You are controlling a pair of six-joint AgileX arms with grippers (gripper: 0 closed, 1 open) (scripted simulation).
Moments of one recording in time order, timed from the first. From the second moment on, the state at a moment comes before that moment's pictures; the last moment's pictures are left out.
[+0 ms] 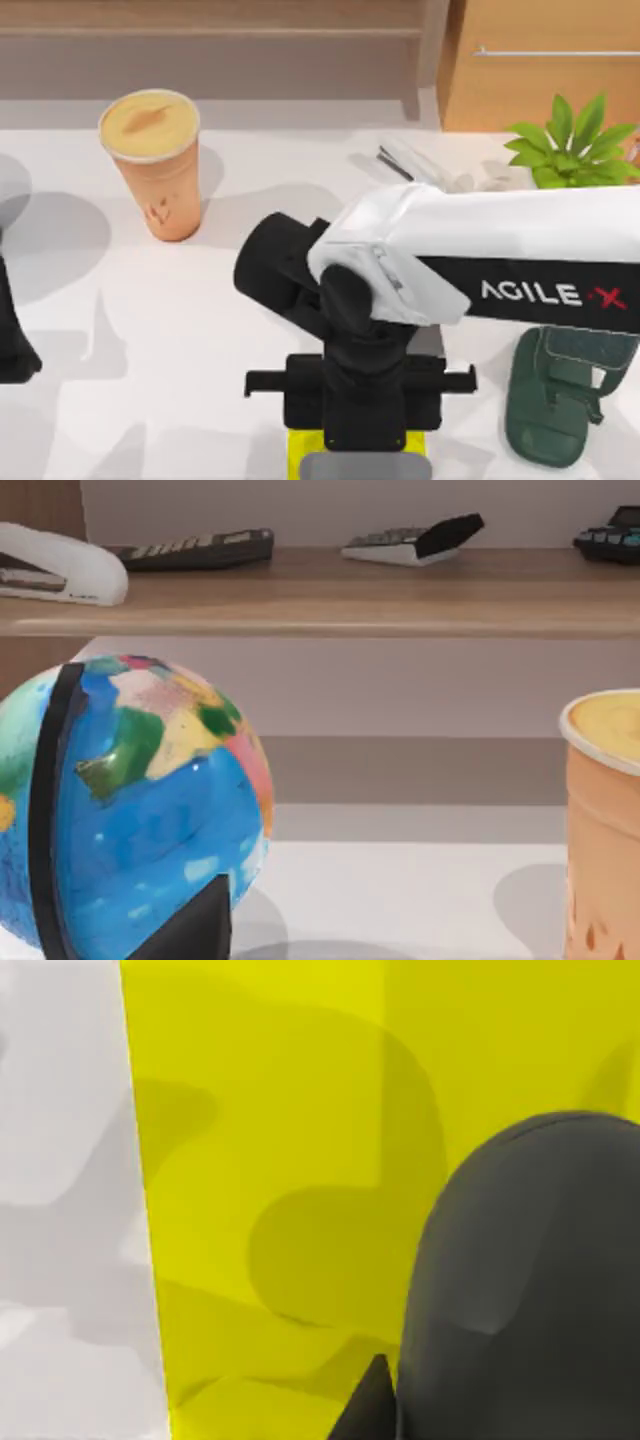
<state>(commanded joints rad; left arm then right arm) 0.00 0.00 0.00 0.00 0.00 0.00 0.96 2.01 1.37 -0.94 -0.01 -2.16</state>
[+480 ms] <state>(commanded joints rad) 0.00 0.00 0.00 0.00 0.00 0.00 0.97 2.02 1.36 -0.91 -0.01 -2.16</state>
